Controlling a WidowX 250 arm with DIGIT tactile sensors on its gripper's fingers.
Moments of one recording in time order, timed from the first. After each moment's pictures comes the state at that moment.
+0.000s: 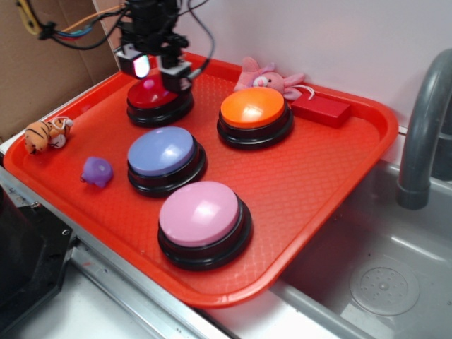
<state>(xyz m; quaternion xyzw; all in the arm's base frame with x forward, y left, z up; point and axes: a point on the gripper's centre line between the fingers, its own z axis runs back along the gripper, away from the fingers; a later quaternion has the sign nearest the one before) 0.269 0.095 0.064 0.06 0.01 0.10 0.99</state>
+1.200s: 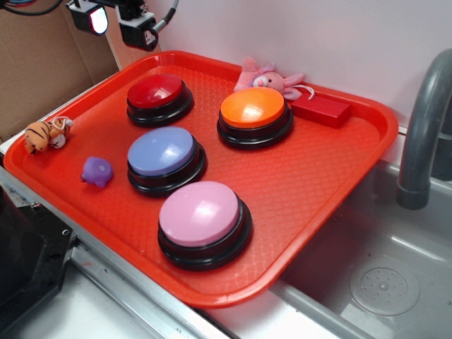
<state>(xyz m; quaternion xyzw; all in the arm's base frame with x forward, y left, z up) 0.248 0.093 0.127 0.07 -0.02 0.13 0.99</state>
